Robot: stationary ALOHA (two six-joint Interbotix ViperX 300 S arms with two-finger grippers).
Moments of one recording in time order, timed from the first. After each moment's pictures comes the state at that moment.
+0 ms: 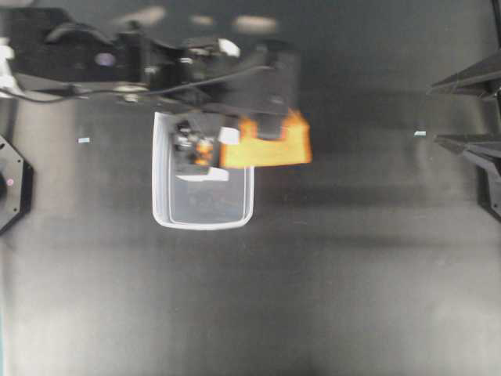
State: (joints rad) left arm 0.06 -0.03 0.14 0.04 0.98 0.13; right arm -0.03 -1.07 1.19 0.02 -0.11 0.12
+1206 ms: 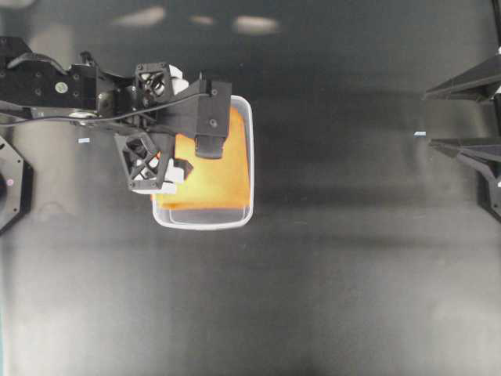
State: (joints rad) left arm 0.06 -0.14 0.42 0.04 0.81 0.11; right arm -0.03 -1.06 1.20 0.02 -0.07 0.12
